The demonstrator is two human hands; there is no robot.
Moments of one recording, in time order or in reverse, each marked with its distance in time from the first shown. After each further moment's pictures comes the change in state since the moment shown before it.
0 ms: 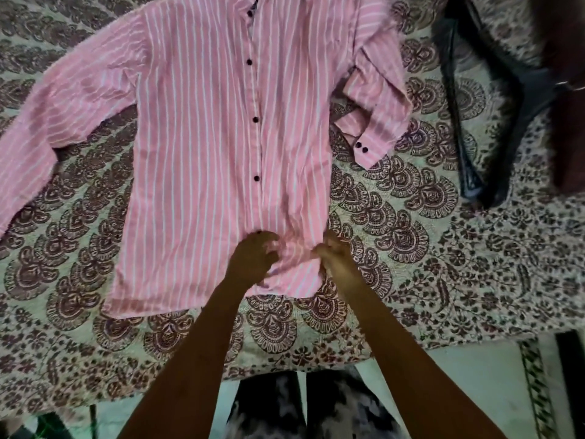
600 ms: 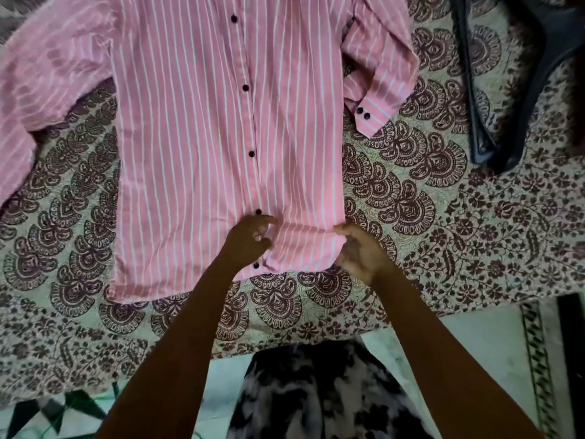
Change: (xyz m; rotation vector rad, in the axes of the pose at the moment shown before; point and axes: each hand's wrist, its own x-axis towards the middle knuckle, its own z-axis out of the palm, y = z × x) left_hand -0.001 -0.015 -0.004 -0.101 -0.113 -0.075; right_hand -0.027 -0.012 -0.025 0.515 -0.108 0.285
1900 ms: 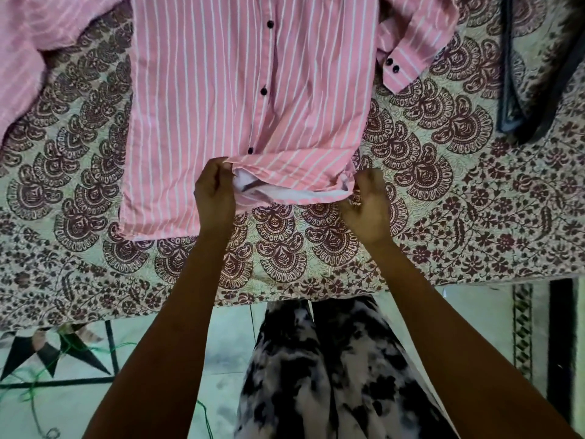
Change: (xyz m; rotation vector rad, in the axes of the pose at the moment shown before) left_hand -0.052 -0.003 -0.014 -0.515 0.711 0.052; right_hand 0.008 0.029 -0.006 -1.525 0.464 -0.759
